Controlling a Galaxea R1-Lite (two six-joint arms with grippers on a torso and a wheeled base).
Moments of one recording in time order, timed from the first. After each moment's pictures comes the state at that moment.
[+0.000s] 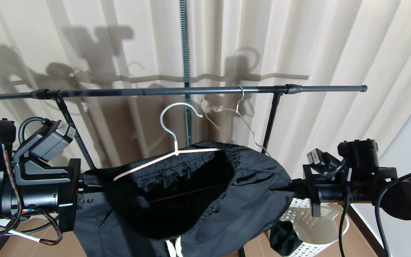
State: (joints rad) left arm -0.12 1.38 -0.66 -0.16 -0.90 0.40; right arm 0.14 1.90 -0.67 -0.55 1.00 -0.61
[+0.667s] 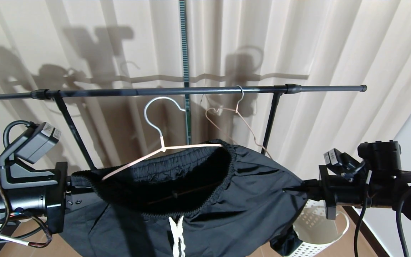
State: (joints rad) left arm -0.04 1.35 -0.63 -0.15 -0.91 0.37; right arm 0.08 1.83 -0.60 -0.55 0.98 -0.62
